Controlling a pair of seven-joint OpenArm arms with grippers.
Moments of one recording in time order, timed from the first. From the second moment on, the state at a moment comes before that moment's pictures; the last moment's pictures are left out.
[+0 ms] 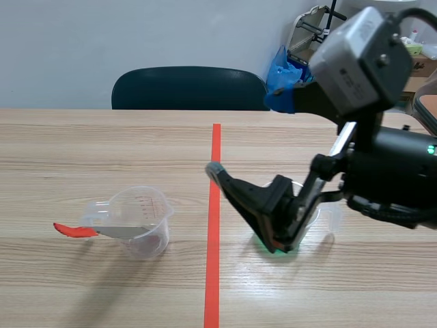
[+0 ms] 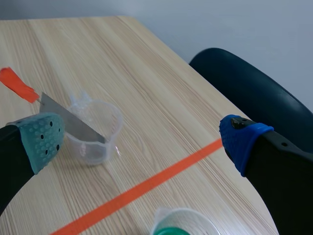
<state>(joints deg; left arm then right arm) 61.0 5.3 -38.4 115.8 4.9 -26.9 -42.8 -21.0 30.1 -7.5 116.9 9.4 33.8 3.9</state>
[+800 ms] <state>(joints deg) 62.0 -15.5 -20.9 115.7 -4.0 -13.9 -36.2 -37.4 36.5 2.1 122.9 10.2 30.0 12.3</state>
